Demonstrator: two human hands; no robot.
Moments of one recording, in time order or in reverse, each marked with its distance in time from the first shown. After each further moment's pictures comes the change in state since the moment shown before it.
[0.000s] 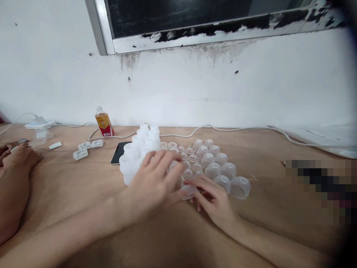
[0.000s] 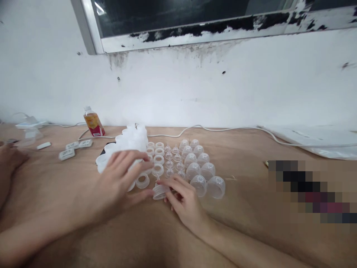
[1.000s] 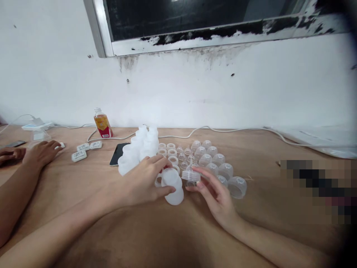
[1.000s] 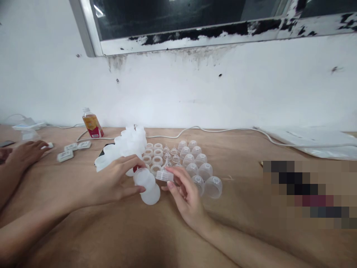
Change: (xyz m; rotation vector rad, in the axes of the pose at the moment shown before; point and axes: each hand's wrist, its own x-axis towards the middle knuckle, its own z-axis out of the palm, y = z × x) left_hand 0.004 -0.022 -0.004 -0.344 -0.283 -0.243; right_hand 0.004 -0.006 0.001 0.167 0.207 -0.021
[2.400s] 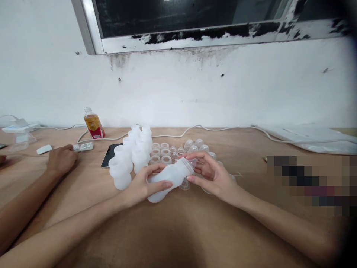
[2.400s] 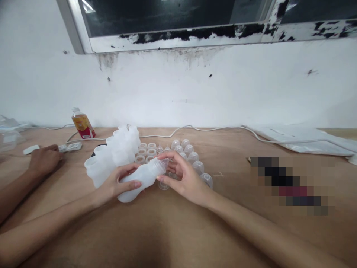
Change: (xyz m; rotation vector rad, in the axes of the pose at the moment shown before) left_hand 0.006 -0.008 0.040 -0.995 -0.074 -0.244; right_hand 0.037 -0.029 -0.028 0.007 -0.310 0.045
